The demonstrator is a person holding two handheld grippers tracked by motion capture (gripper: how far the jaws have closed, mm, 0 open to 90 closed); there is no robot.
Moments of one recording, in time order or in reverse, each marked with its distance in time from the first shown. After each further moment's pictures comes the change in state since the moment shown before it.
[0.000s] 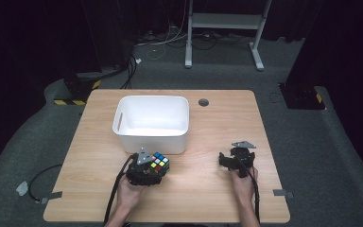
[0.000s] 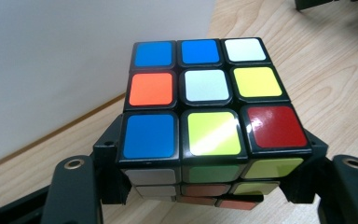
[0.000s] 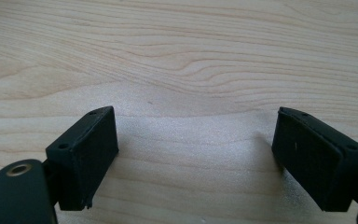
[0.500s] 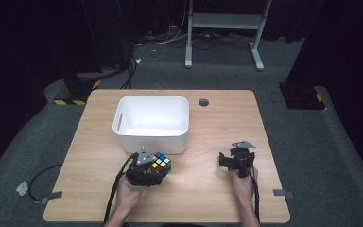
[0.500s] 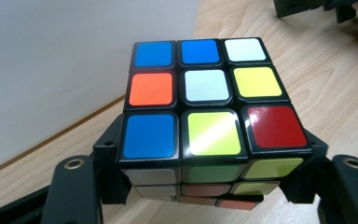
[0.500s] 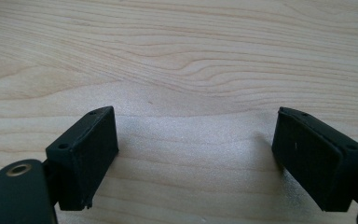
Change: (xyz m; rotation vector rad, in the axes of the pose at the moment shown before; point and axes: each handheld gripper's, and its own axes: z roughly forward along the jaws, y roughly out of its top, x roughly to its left) left arm -0.004 0.004 -0.009 -0.010 -0.035 0.004; right arm 0.000 0.000 0.000 -0.001 -0.001 -0.002
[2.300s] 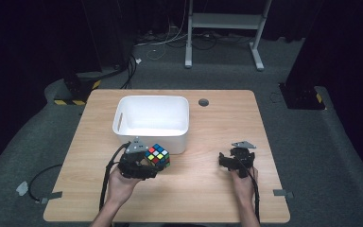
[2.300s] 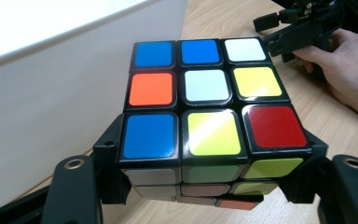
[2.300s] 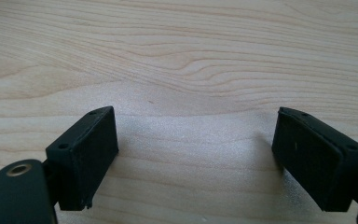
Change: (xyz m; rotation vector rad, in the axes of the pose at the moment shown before) left arm 0.007 0.039 -0.042 -0.035 -0.094 0.011; right arm 0.000 0.000 0.000 0.000 0.000 0.000
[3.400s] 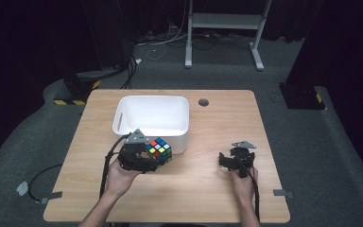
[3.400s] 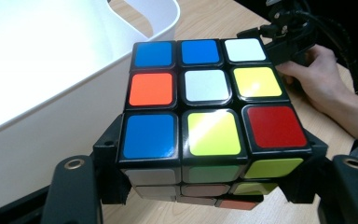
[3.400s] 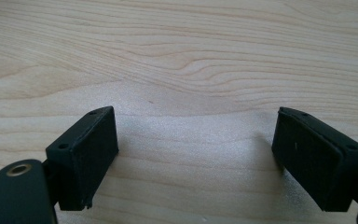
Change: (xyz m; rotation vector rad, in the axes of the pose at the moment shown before) left arm 0.005 0.026 -0.009 0.005 -0.064 0.020; right arm 0.000 0.000 0.000 0.000 0.001 0.000
